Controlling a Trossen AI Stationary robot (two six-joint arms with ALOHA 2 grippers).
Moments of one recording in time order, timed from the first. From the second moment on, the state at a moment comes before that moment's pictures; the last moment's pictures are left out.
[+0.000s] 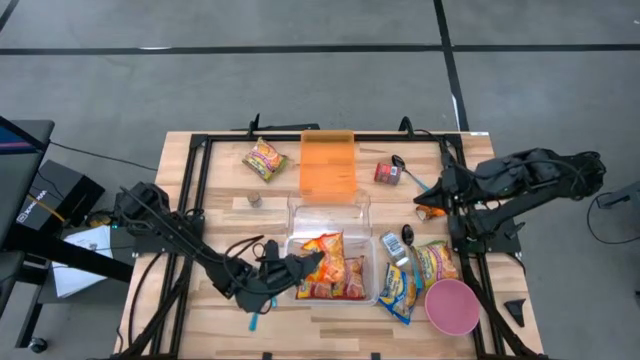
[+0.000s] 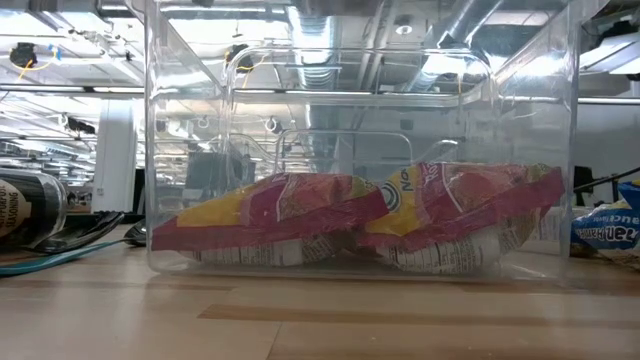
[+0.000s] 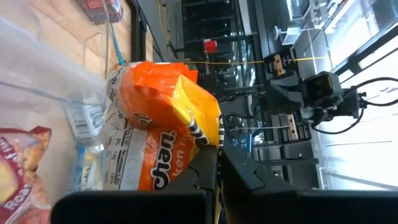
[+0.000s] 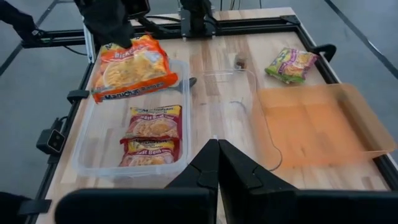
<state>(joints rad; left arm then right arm) -0.64 1.72 1.10 0.53 -1.20 -1.57 0.29 0.87 1.28 -1.00 0.29 0.21</state>
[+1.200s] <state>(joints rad) -0.39 1.28 1.26 -0.03 -0.73 -0.96 0.20 0.87 1.28 -0.99 0.30 0.25</state>
